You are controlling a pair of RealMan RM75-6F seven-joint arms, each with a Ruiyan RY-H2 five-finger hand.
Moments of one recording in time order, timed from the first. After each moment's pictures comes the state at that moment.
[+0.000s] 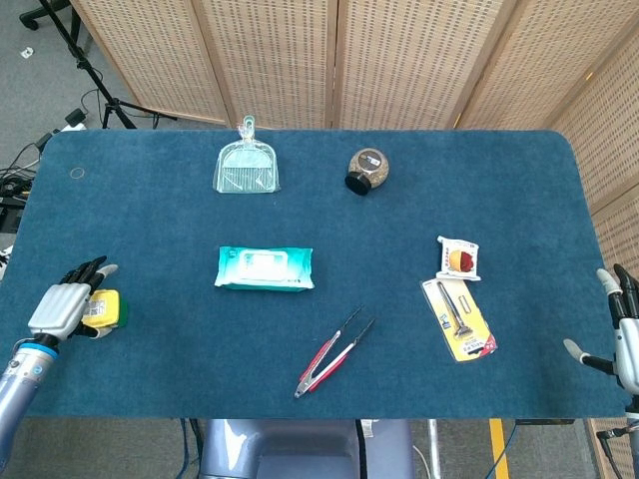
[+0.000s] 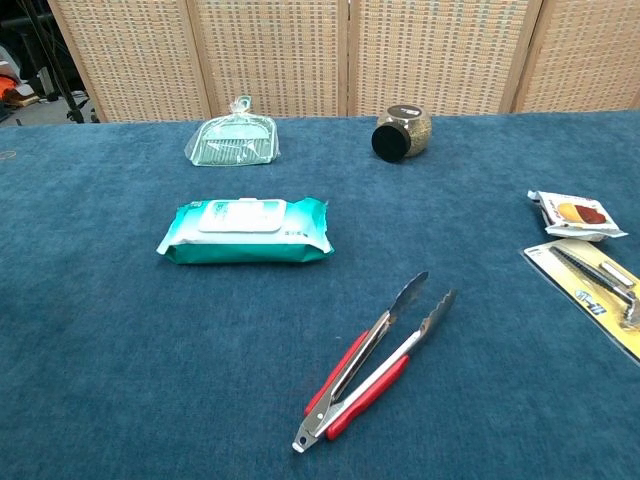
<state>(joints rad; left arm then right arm) -0.38 -1.24 -0.01 -1.32 1.34 1.02 -0.16 0.06 -1.08 0.14 -1.58 -1.41 1.50 0.10</state>
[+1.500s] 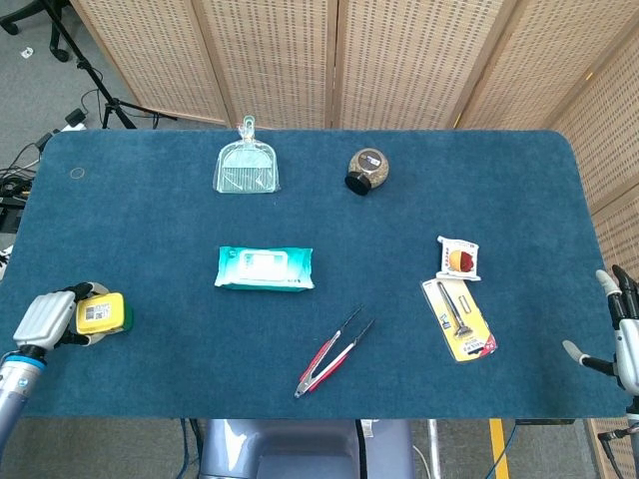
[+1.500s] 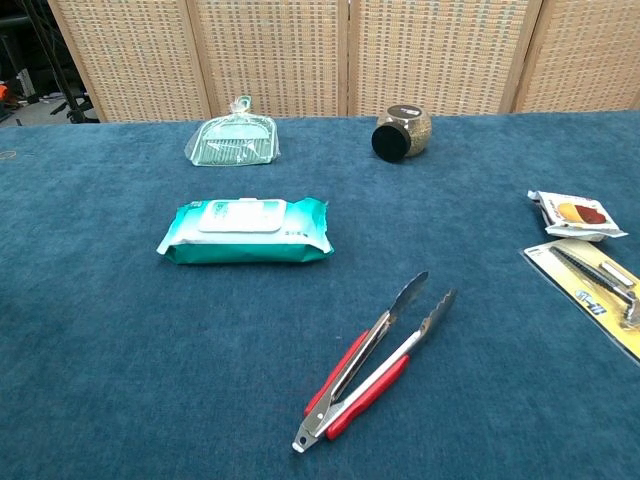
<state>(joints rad) -0.33 -1.19 -0.02 -1.39 1.35 1.03 -0.27 0.06 -1.07 0.13 -1.59 -1.41 1.49 0.12</state>
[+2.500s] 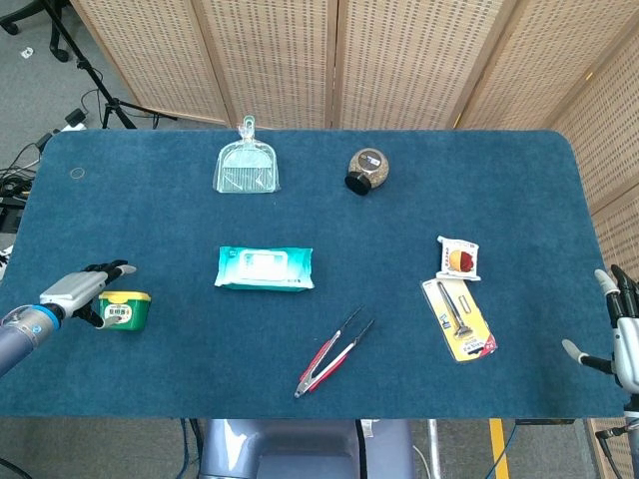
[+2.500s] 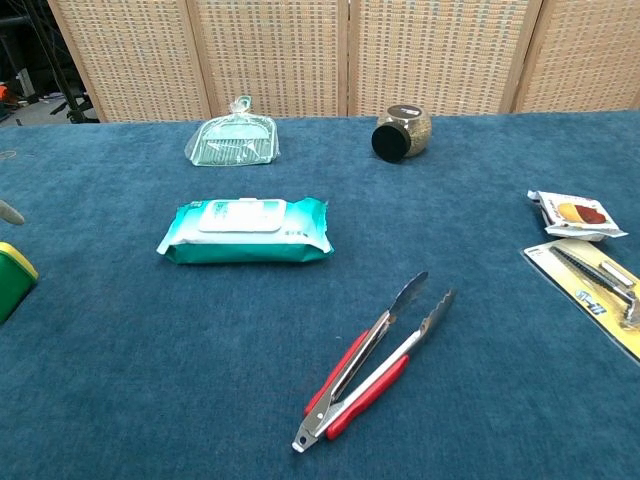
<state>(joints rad) -0.68 -1.03 0.06 -1.37 1.46 0.55 -0.55 0.07 -1.07 0.14 -1.60 -1.39 1.47 0.10</state>
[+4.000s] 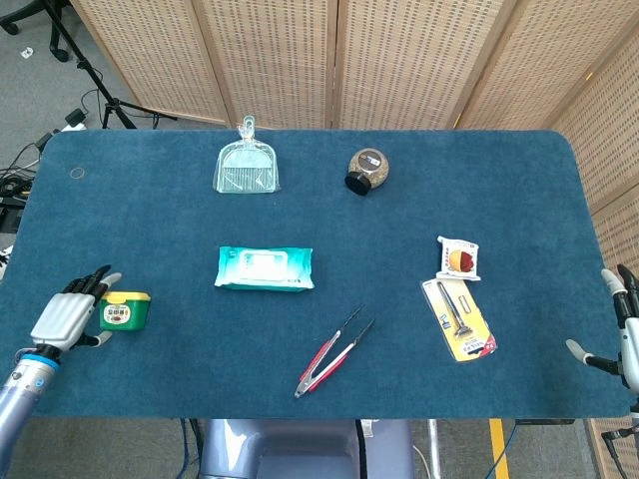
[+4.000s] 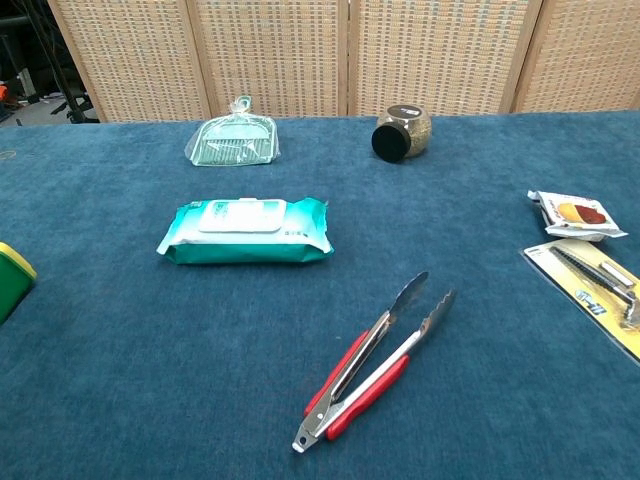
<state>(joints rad) -0.35 -1.28 0.02 -1.28 1.41 1.07 -0.12 0.06 -1.05 0.14 -1.60 -1.39 1.47 0.15</state>
